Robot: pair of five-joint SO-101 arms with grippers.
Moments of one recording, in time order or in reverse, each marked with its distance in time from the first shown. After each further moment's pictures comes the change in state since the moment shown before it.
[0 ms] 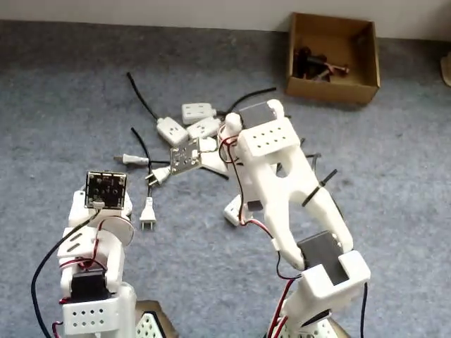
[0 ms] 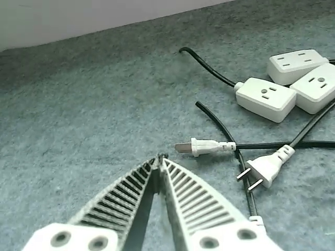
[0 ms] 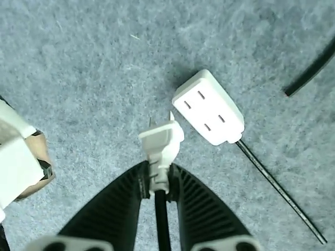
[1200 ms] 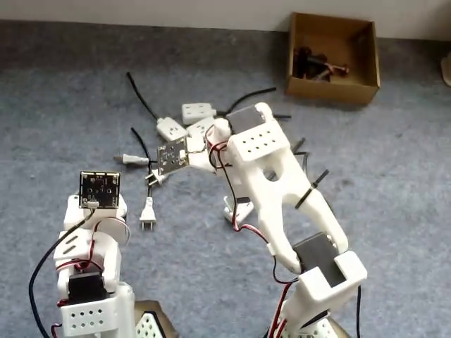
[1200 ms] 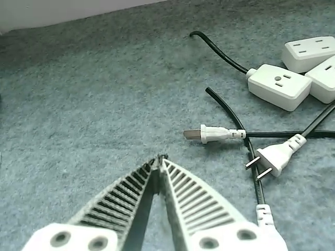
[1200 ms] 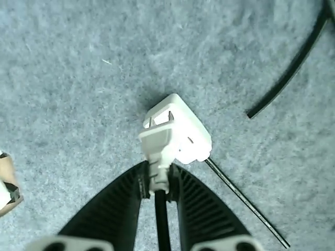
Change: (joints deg) left arm -2.2 0.0 -0.9 3.3 0.0; right arm -3.4 0.0 0.0 -8.2 -4.8
